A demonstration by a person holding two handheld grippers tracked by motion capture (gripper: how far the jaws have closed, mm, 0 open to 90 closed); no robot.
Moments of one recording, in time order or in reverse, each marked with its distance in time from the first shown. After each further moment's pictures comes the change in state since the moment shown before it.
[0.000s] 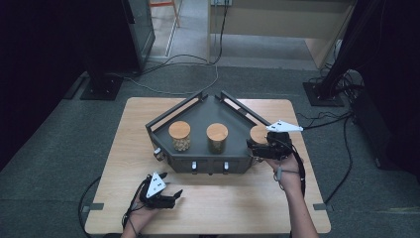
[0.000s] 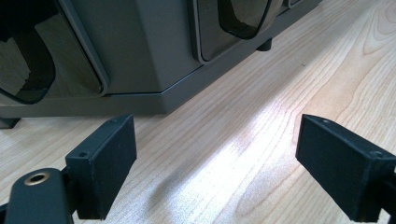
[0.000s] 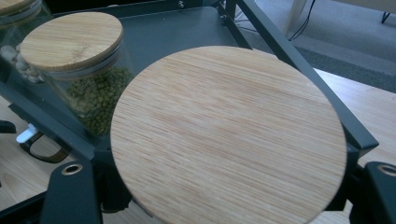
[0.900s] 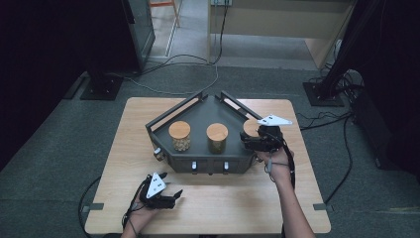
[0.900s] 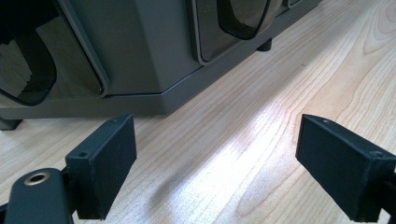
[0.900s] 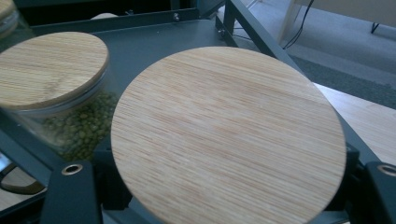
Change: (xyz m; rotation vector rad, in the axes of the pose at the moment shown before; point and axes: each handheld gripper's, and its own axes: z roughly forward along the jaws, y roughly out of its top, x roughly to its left) left arm -0.001 -0.001 0.000 -0.004 0.003 0.009; right arm 0.008 0.009 0.028 -0.025 -0.034 -0.016
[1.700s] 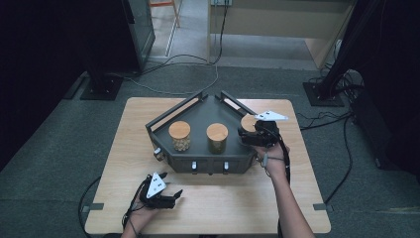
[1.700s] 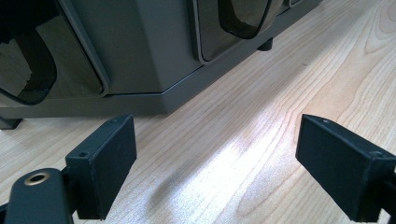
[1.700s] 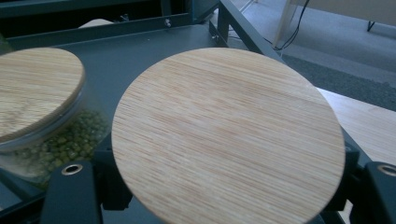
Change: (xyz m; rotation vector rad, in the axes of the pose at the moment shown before) left arm 0.000 0.001 0.000 0.004 0.002 -0.003; right arm -0.002 0.004 0.019 -0.007 -0.010 0.026
